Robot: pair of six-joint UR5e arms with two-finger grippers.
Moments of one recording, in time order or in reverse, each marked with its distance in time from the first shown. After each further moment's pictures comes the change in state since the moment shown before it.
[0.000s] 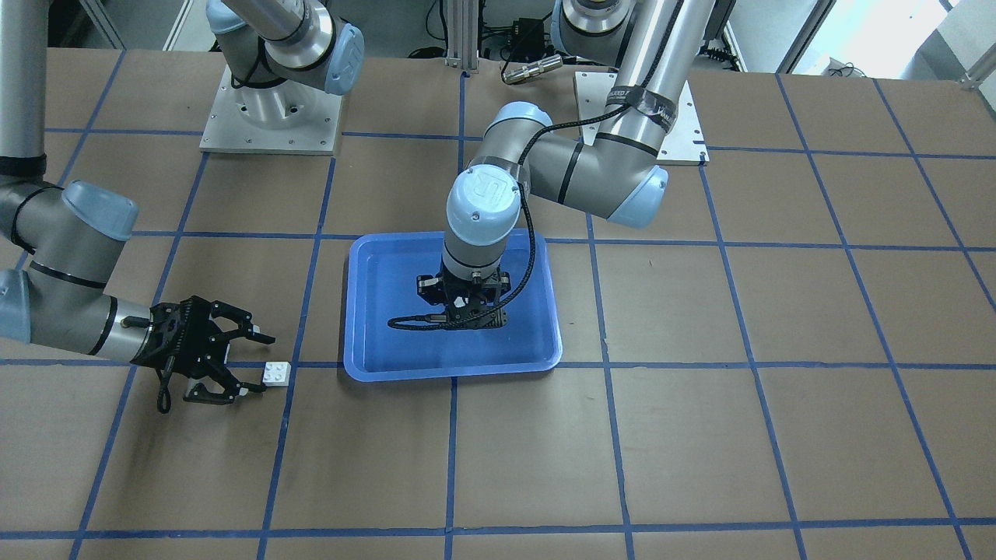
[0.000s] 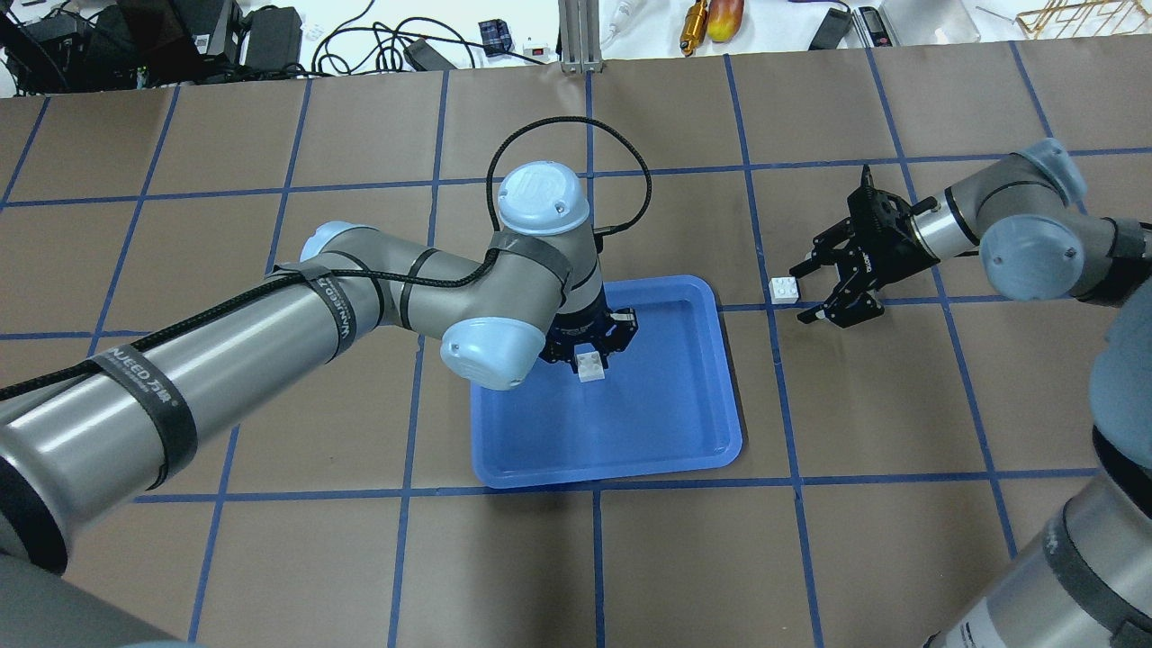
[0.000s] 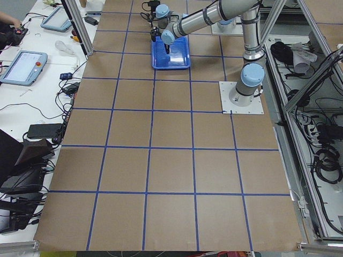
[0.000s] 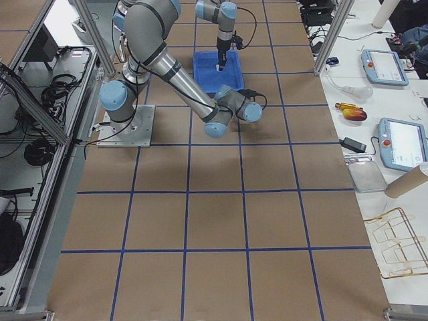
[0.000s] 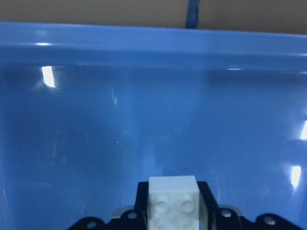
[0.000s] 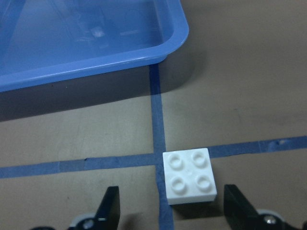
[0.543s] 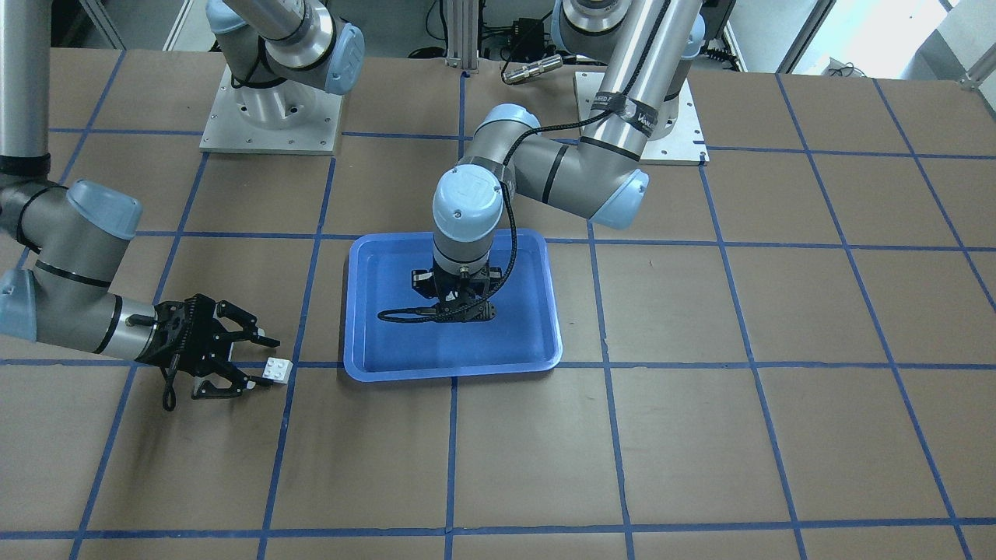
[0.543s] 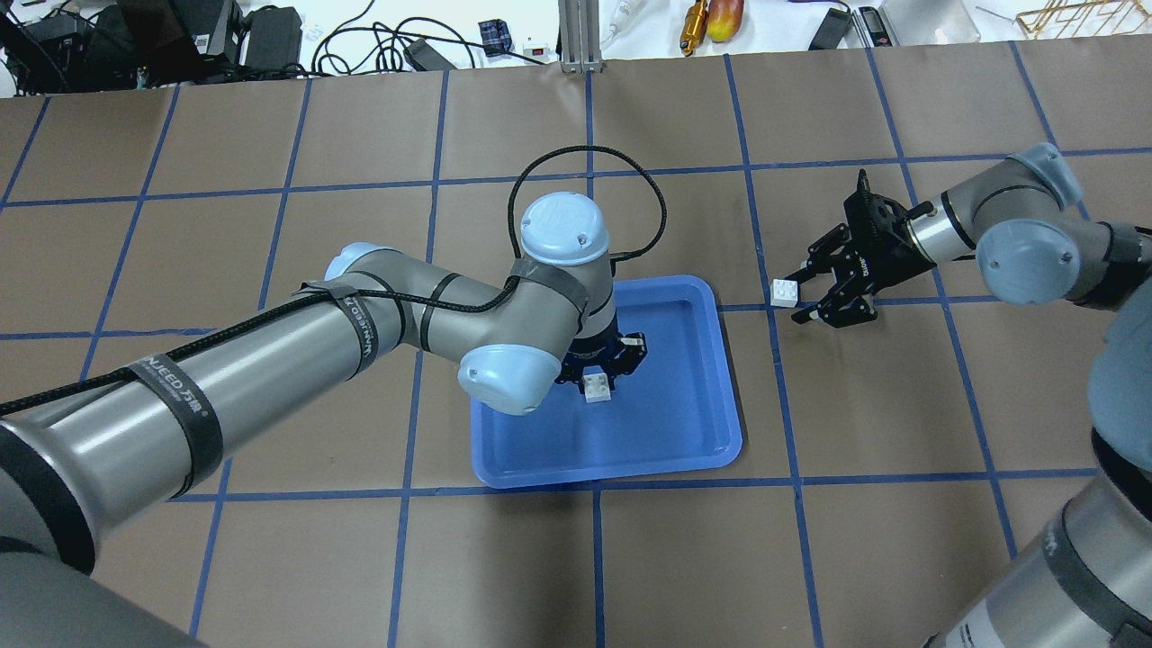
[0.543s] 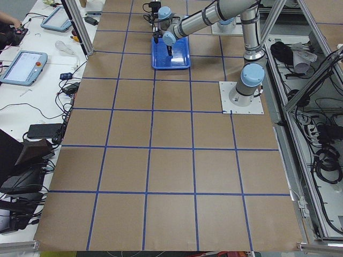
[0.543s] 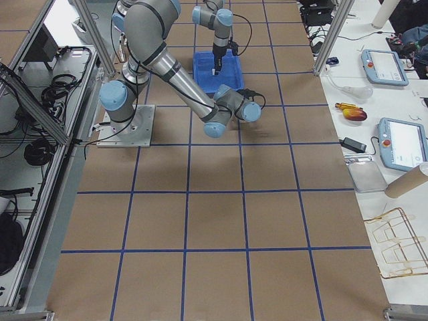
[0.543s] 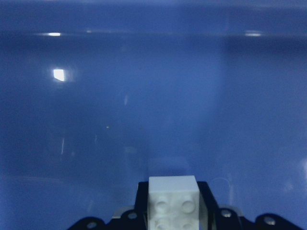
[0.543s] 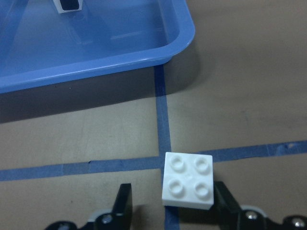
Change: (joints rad) left arm -0.032 -0.012 -0.031 0.032 0.011 -0.016; right arm 0.003 -0.002 0.005 -0.003 0.000 -0.003
